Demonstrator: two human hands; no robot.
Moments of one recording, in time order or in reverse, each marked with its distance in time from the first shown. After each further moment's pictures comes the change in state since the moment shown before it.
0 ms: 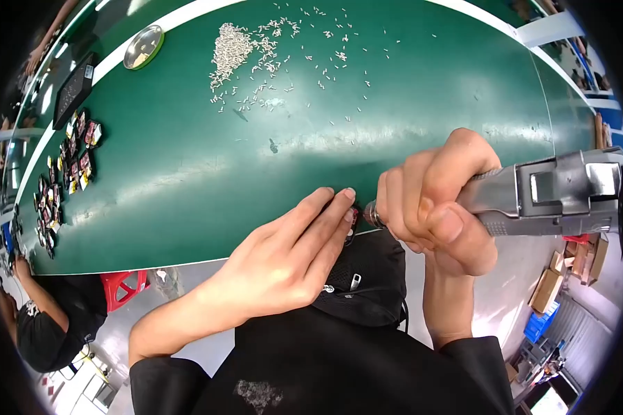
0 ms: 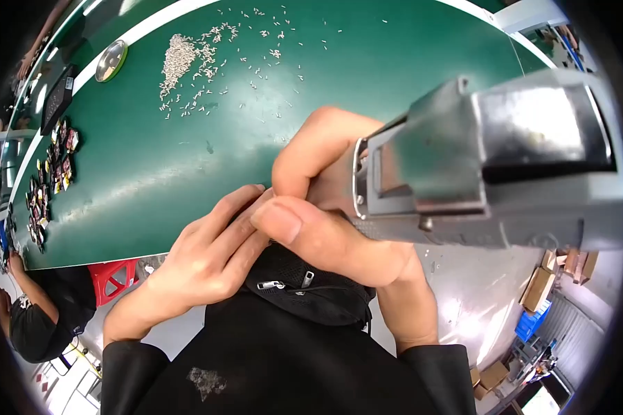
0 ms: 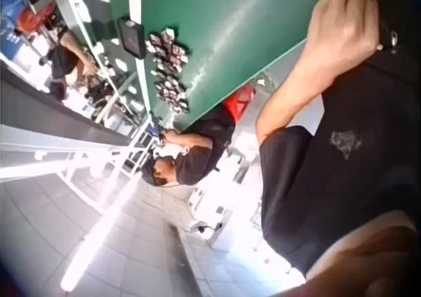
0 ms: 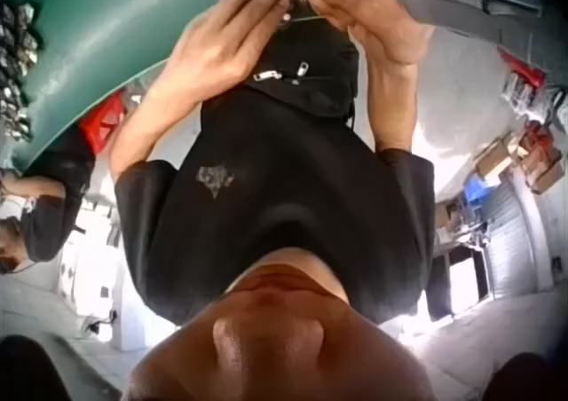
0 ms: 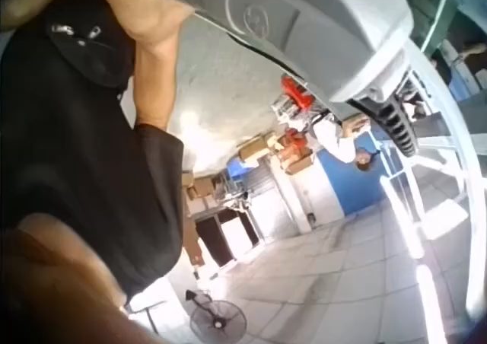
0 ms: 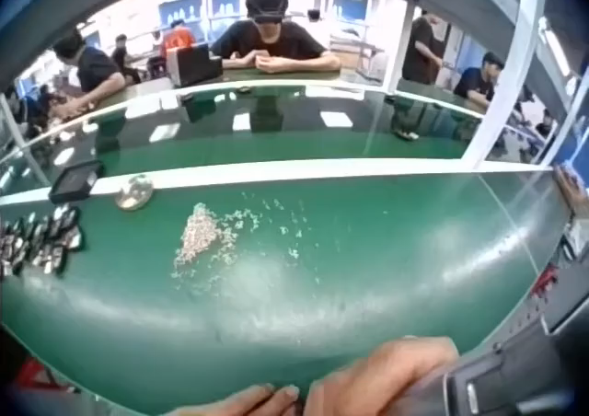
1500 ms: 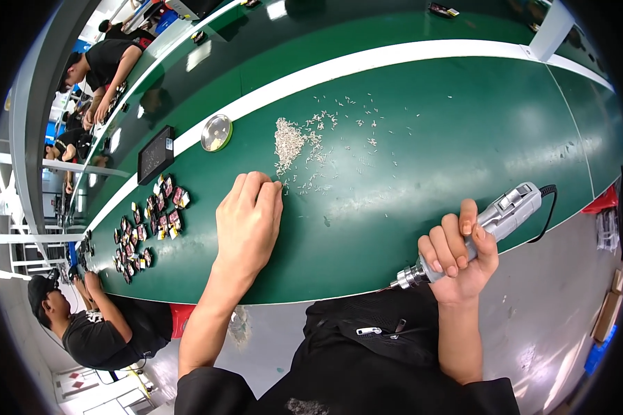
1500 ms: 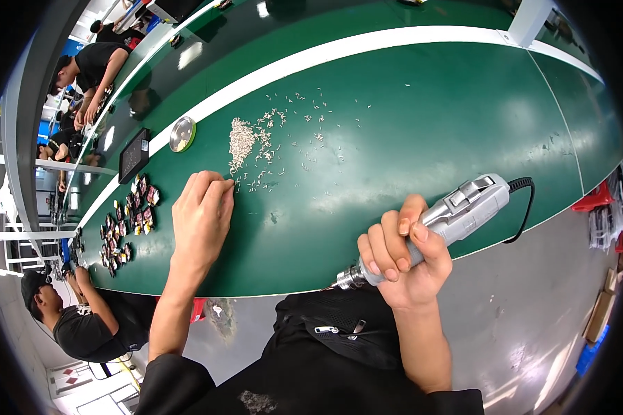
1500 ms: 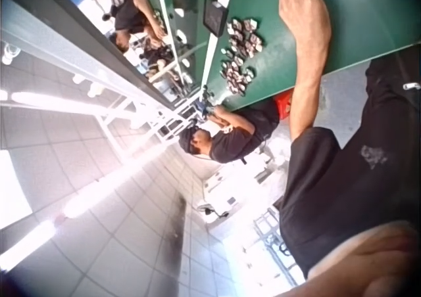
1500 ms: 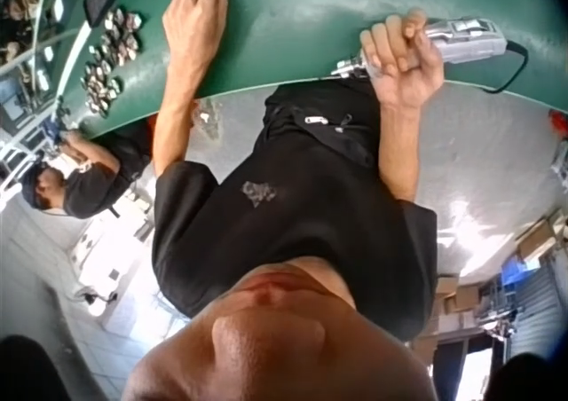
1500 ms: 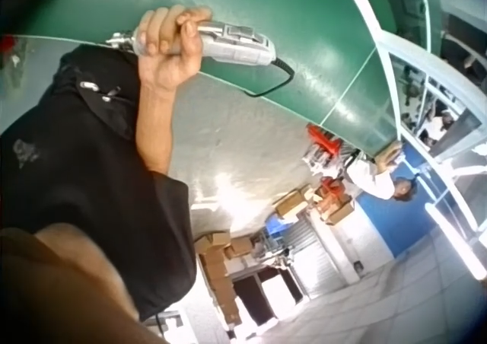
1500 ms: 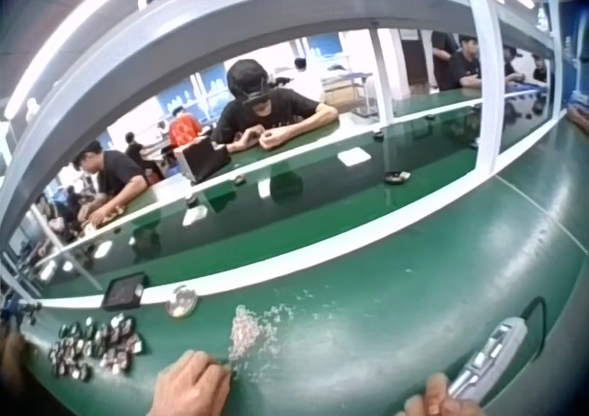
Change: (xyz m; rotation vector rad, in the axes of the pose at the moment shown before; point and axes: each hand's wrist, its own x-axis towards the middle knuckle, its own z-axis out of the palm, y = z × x) left_hand 0.010 -0.089 -0.034 0.402 0.051 -0.446; right_hand -0.033 0.042 -0.018 0.938 0.359 -0.075
